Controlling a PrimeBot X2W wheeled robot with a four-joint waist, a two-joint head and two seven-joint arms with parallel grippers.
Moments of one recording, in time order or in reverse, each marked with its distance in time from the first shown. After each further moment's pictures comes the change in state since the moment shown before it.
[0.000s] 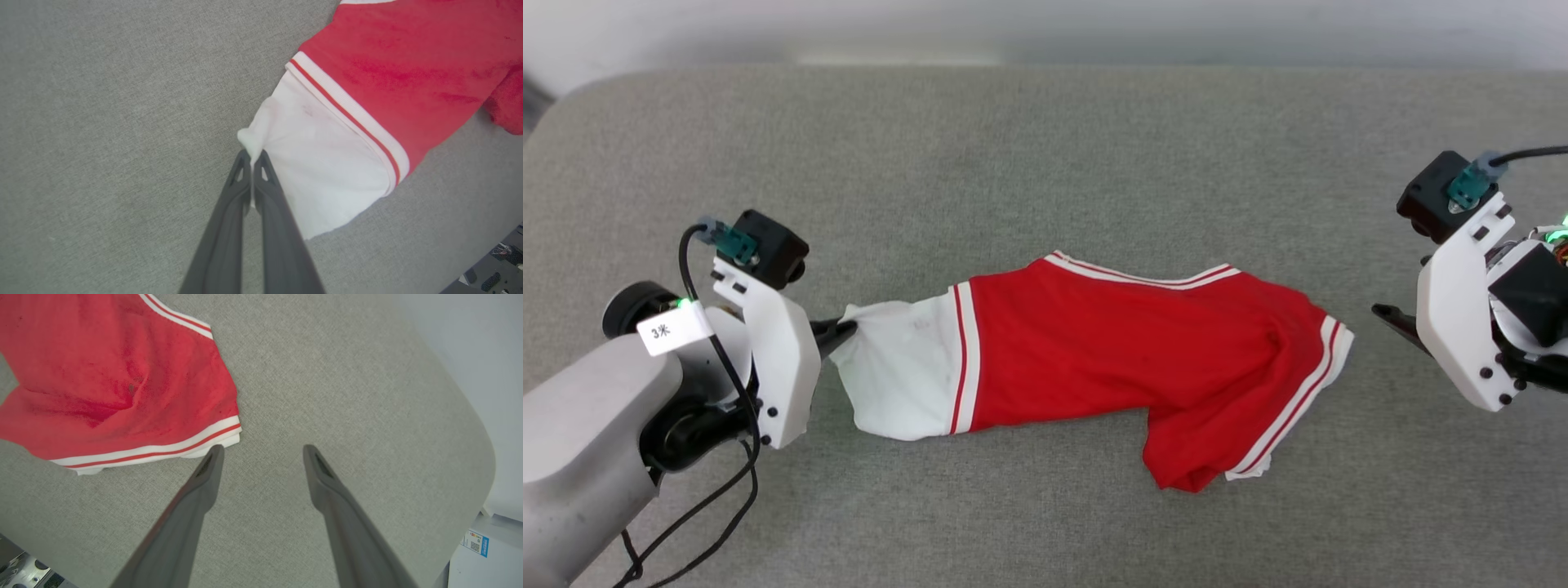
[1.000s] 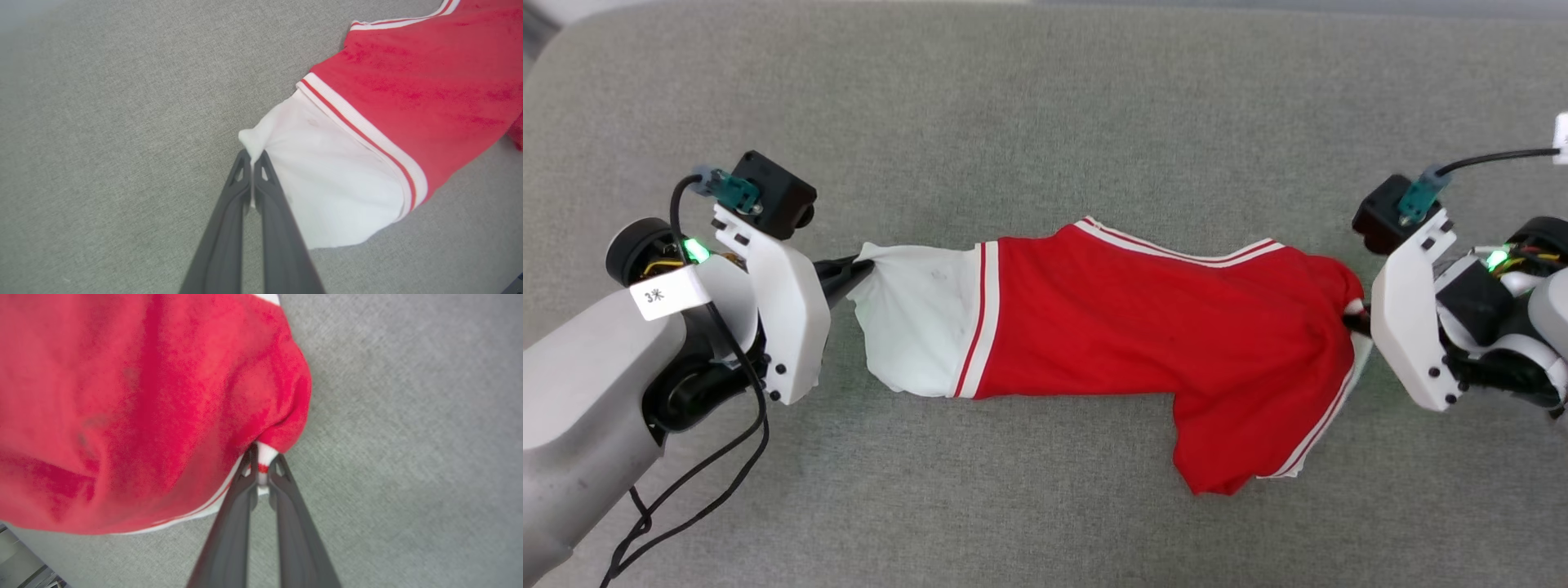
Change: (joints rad) left arm -0.082 -0.021 0.017 -0.021 0.042 -0.013 -0.047; right arm -0.120 0.063 0.238 0.243 0.186 0.000 -0.110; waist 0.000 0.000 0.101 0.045
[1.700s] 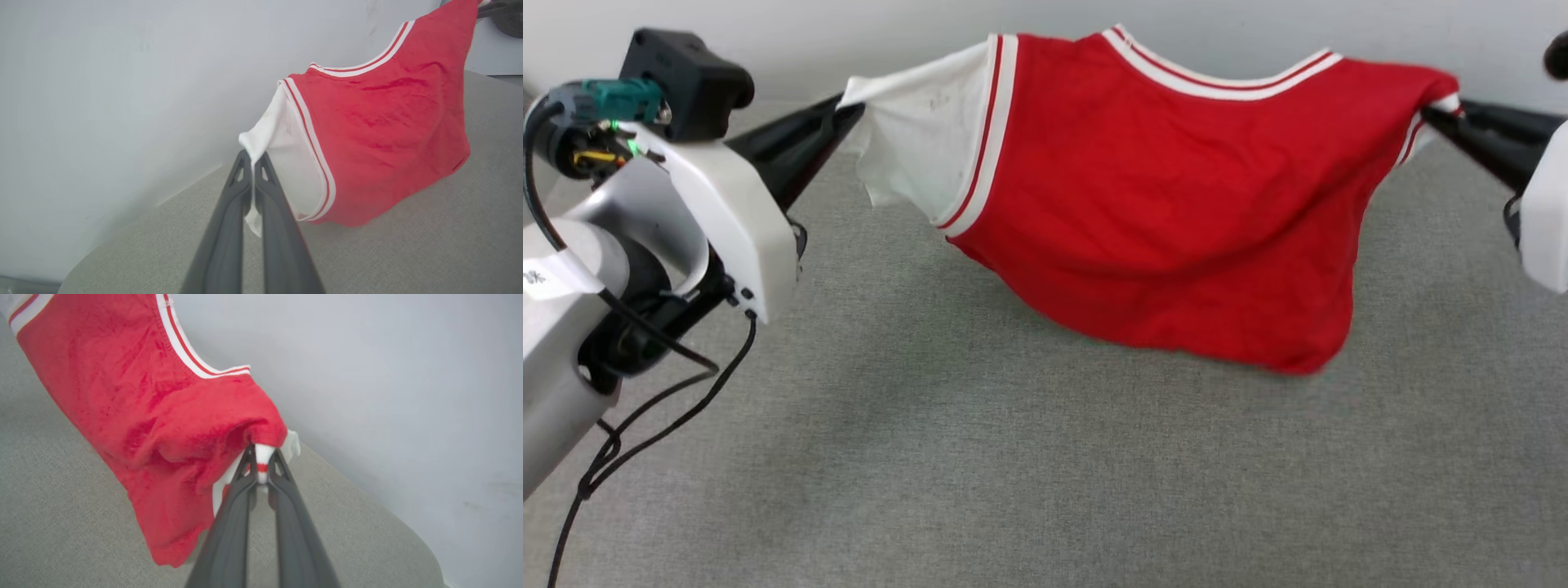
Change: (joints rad) left arm -0.081 0.067 0.120 -0.199 0.083 0.072 -0.175; right arm -0.094 -0.159 -0.141 -0.142 0.004 0.000 -0.385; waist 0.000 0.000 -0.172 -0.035
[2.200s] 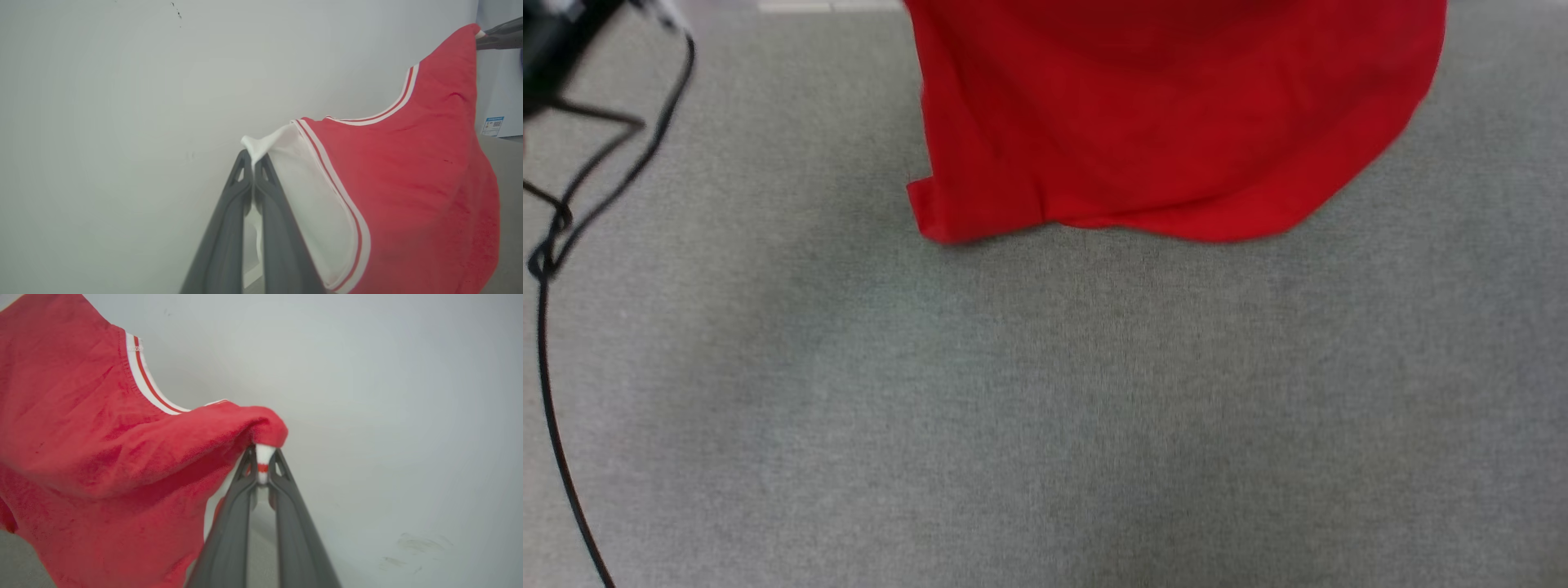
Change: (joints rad) left arm -0.366 -0.125 0.112 0.167 0.096 -0.029 -0.054; right arm -0.372 0.146 -0.139 0.148 -0.201 0.000 0.015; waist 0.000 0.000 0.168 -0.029
